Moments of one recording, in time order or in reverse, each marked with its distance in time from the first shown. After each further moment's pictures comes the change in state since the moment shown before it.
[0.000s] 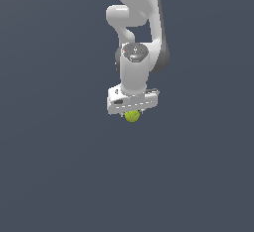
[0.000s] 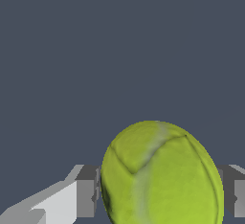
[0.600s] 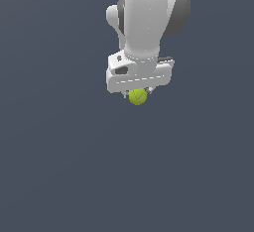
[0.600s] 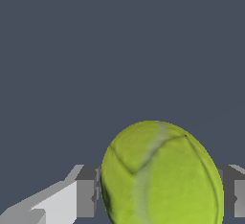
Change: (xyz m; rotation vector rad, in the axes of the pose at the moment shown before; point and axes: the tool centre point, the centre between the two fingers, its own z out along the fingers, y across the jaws) arm 0.013 -0.013 -0.133 0.000 0.001 0.000
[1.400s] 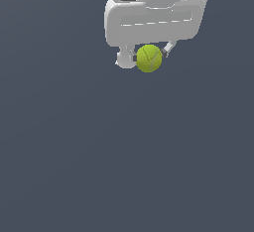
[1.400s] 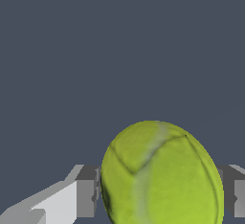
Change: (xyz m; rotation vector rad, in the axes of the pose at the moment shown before) arm 0.019 -0.014 -0.153 0.000 0.000 0.000
